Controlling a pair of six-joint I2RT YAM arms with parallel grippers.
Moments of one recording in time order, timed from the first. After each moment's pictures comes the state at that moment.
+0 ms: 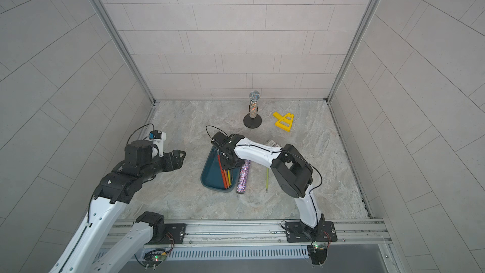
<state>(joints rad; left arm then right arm) -0.22 0.72 0.86 -0.83 0.10 -0.35 0.85 1.94 1.51 -0.85 0.04 0.60</state>
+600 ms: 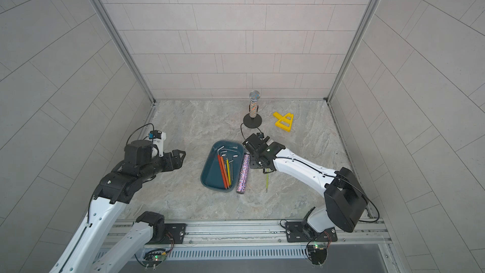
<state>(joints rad) -0.21 0.72 0.86 -0.83 0.10 -0.35 0.72 1.45 1.03 -0.77 0.23 0.68</state>
